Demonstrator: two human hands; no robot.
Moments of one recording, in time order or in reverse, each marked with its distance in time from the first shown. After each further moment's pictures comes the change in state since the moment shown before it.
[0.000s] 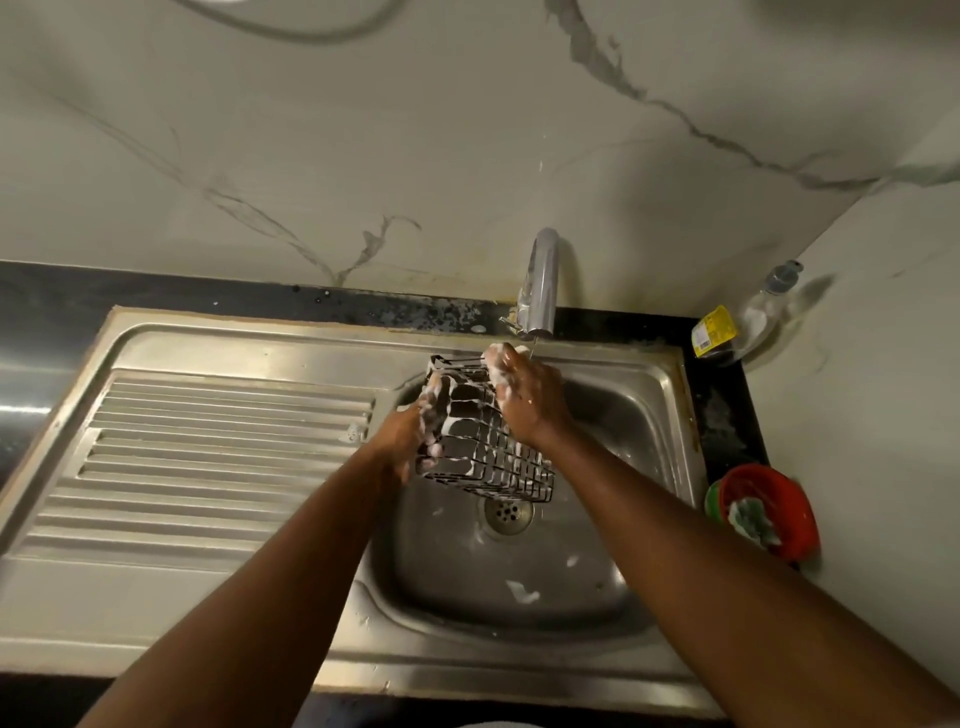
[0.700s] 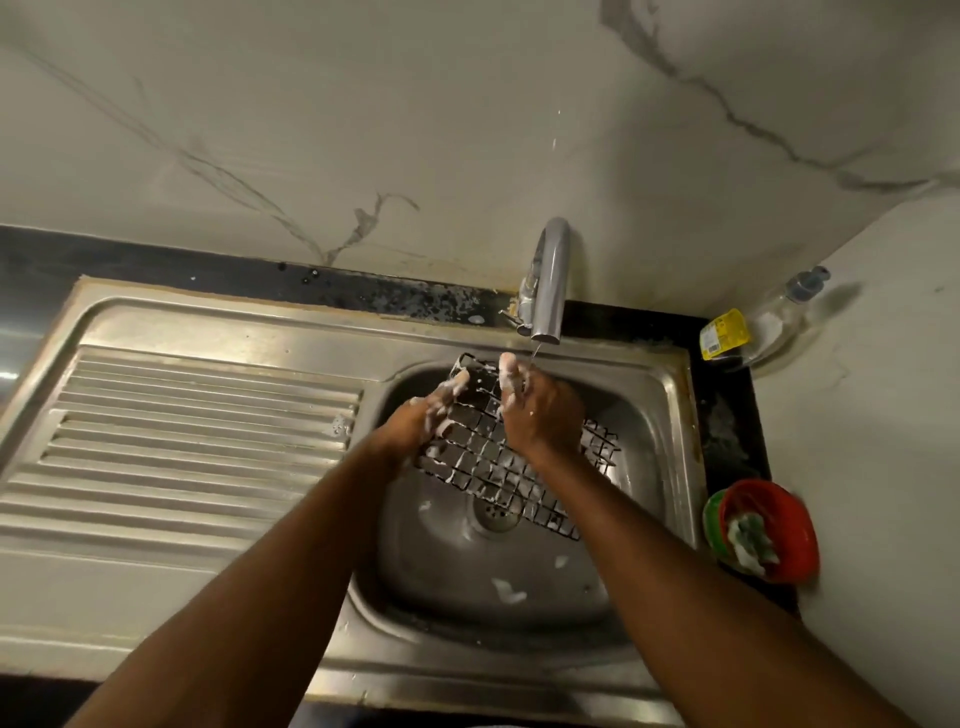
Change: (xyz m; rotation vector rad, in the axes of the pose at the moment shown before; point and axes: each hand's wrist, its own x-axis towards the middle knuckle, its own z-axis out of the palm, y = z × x) left_hand 0.026 -0.001 0.013 0.162 -0.200 0.081; right_hand -0.001 0.016 0.014 -0.118 0.213 0.215
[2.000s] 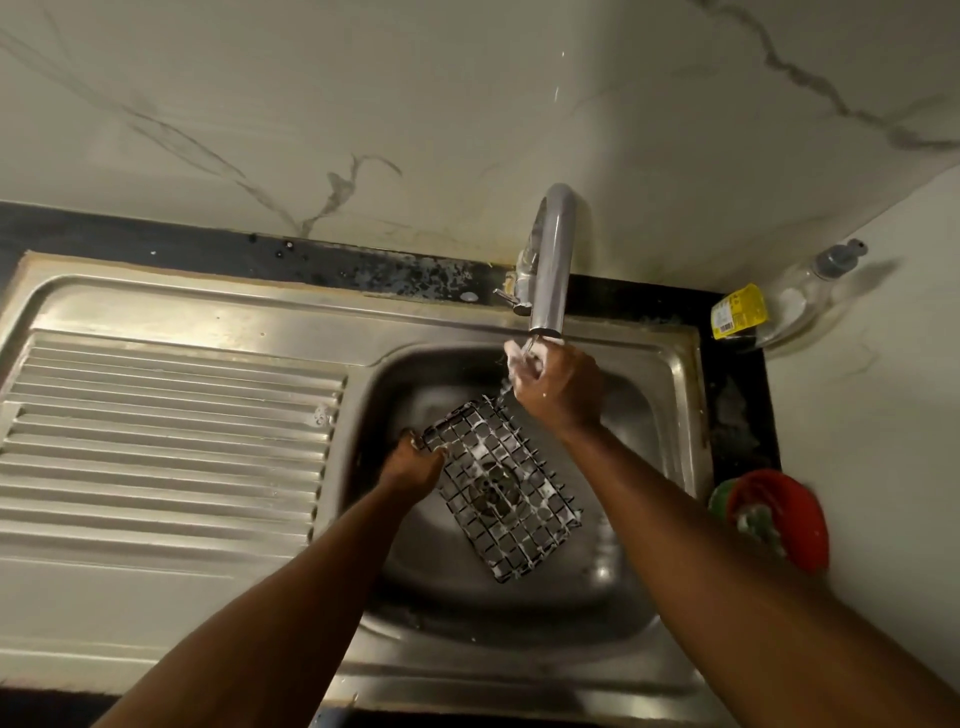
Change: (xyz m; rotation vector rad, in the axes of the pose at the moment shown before) left_hand 0.060 -0.110 0.001 0.540 0.302 -0.169; right_hand 0.032 0.031 -0.001 0.009 0.202 -0.197
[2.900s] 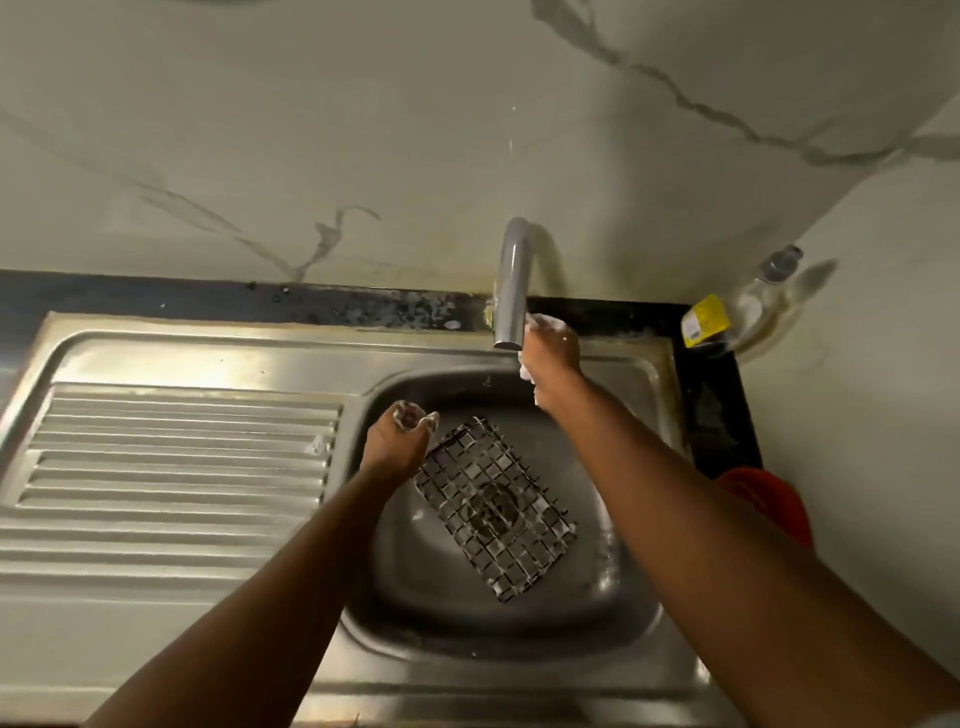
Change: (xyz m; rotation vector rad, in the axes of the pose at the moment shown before) left_hand -0.026 0.057 -0.048 -0.078 0.203 0.300; right_hand 0.055 -0.031 -0.034 0.871 -0.160 0.789
